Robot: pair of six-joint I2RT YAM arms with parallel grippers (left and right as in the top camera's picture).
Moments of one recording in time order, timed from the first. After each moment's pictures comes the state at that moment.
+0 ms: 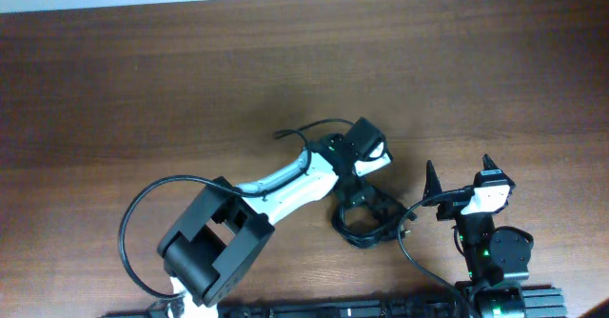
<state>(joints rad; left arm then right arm) -0.84 1.97 1.25 -0.51 -0.07 0.29 -0.01 0.01 0.01 -0.07 -0.05 -0.01</state>
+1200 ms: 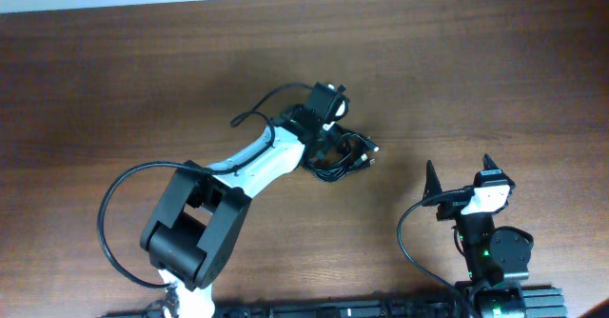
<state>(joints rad) -0.64 1.97 1.26 -0.36 -0.19 0.10 -0.01 0.01 0.01 -0.07 -0.05 -0.01</state>
